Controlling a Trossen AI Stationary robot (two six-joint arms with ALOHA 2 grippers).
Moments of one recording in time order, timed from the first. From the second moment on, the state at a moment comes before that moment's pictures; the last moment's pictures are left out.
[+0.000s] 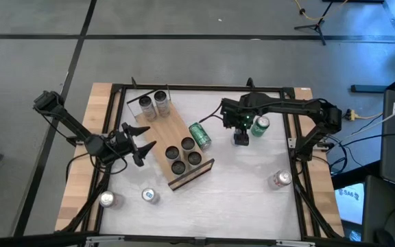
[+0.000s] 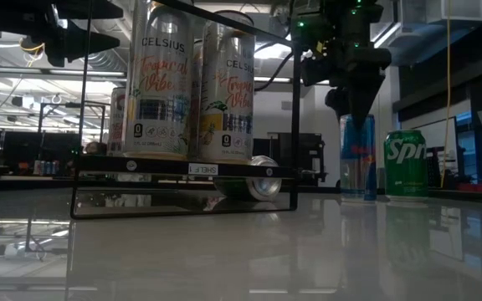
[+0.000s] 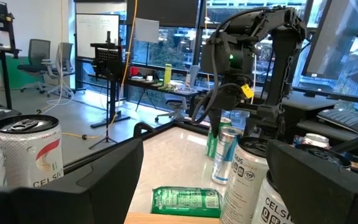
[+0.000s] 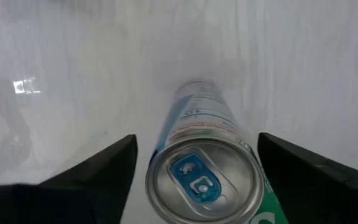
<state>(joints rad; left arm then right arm) -0.63 0.79 0.16 0.87 -1.14 0.06 -0.25 1.65 1.35 -1.18 -0.11 -0.16</state>
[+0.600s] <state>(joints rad) -0.53 0.79 0.16 0.89 -1.08 0.05 -0.26 1.66 1.37 -1.18 -0.12 -0.10</state>
